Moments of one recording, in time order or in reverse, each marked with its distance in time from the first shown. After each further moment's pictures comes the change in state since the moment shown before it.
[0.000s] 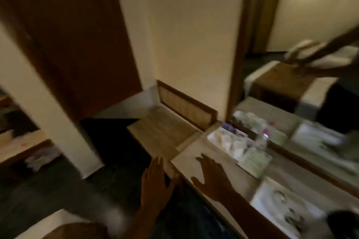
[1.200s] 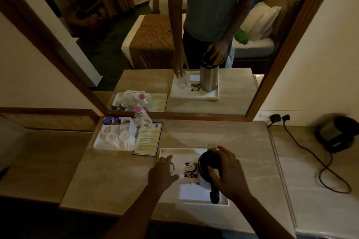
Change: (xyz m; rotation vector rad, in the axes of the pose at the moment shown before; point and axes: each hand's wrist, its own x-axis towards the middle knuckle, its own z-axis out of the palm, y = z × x) left_hand -0.013 0.392 0.223 0.233 -0.760 0.617; right_hand -0.280 0.320 -0.078 0.168 0.416 0.809
